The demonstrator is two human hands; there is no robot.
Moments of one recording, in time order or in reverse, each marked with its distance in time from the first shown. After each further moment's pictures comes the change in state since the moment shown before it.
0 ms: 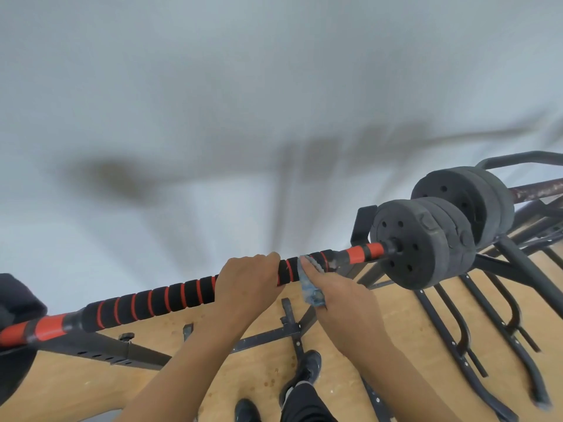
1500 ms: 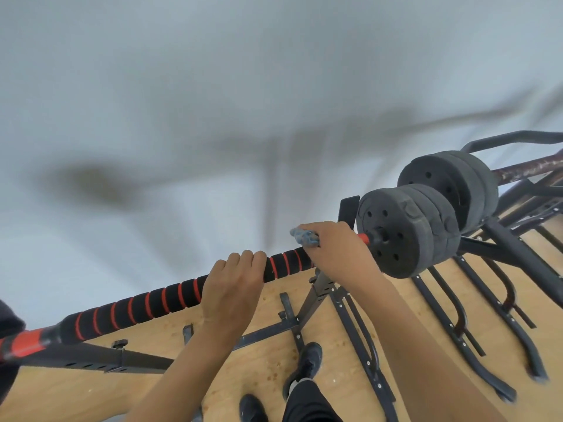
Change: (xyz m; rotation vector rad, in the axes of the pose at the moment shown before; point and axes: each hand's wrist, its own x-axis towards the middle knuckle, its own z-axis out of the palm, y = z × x) left_hand -0.013 0.004 0.027 0.102 0.348 0.029; right_hand 0.066 0.024 -0.032 0.283 -0.037 0.153
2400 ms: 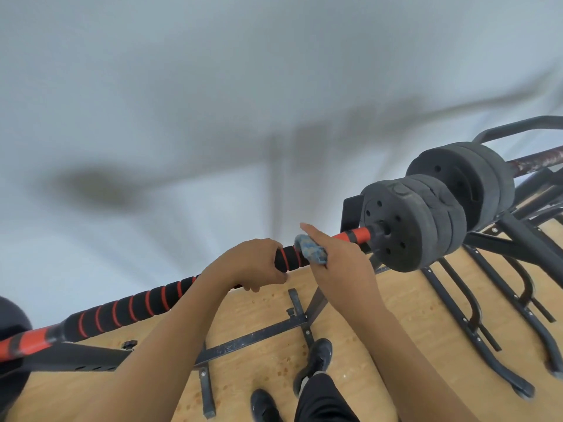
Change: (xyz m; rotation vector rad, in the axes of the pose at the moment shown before) left_hand 0.087 -0.011 -0.008 -0.594 -0.919 -0.049; right_hand -0.025 0.013 0.024 0.088 0.212 -0.067
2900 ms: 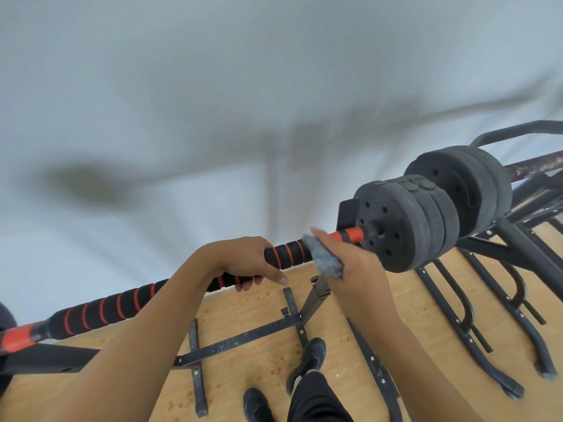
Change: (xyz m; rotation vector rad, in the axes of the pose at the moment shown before) left_hand 0.010 -0.007 -0.021 -0.293 -0.251 0.035; right_hand -0.005 0.033 -0.003 0.101 0.071 -0.109
